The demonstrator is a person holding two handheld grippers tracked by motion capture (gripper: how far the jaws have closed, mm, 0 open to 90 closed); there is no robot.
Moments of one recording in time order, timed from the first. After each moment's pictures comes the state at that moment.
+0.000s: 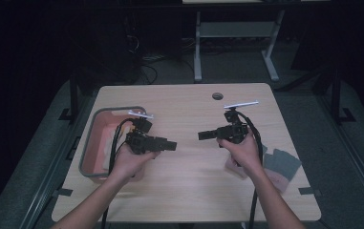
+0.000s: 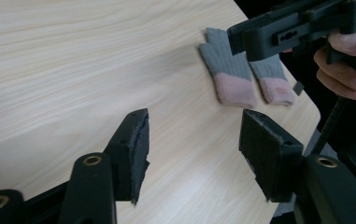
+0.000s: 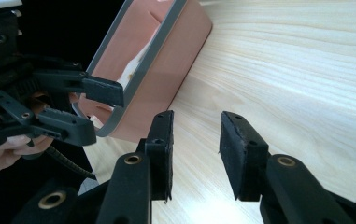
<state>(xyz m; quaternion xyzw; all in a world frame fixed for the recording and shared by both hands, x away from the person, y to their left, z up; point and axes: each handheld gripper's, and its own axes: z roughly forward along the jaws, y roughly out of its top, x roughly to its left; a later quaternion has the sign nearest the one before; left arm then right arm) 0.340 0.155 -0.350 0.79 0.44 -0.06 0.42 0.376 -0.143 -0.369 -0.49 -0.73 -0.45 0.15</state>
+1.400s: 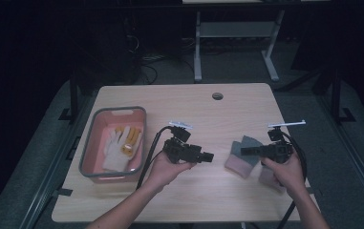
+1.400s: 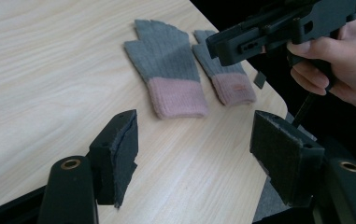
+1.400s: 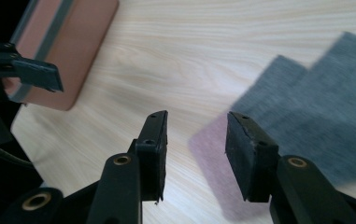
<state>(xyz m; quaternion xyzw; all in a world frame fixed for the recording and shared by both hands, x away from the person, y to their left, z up) 0.329 0.064 -0.375 0.81 0.37 -0.10 0.44 0.330 -0.255 -0.401 -0.56 -0.72 -0.40 0.08</state>
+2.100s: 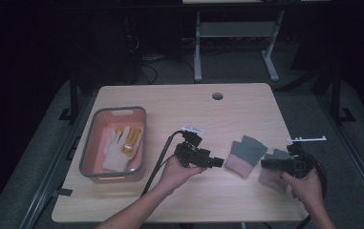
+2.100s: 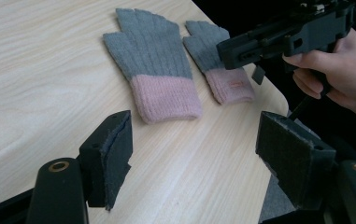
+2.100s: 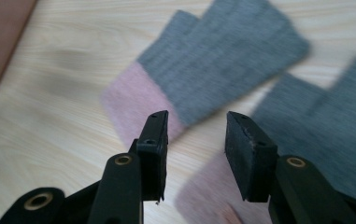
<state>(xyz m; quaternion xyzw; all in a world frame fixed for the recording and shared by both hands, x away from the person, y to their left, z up) 0.327 0.037 -0.394 0.82 0.36 -0.10 0.44 0.298 -0.307 -0.432 -0.60 -0.71 -0.36 0.01</state>
